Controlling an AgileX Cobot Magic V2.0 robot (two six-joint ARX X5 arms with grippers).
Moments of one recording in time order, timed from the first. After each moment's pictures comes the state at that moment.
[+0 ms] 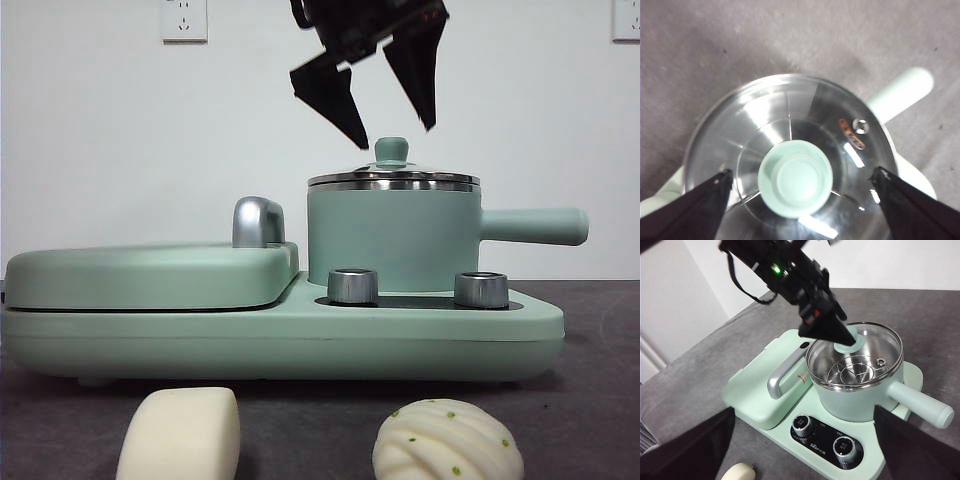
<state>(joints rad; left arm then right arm) -0.72 2.20 2.42 -1.19 0.13 0.12 0.02 0.49 0.85 -0.70 -0.73 0.10</state>
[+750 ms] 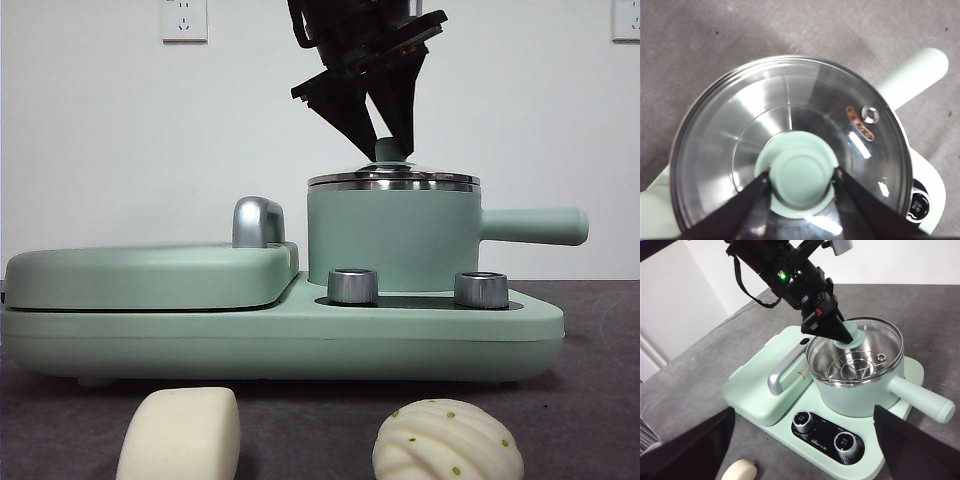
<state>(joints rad) -0.72 2.23 2.42 -1.22 0.13 0.14 0.02 0.49 0.85 -0.72 -0.73 0.10</state>
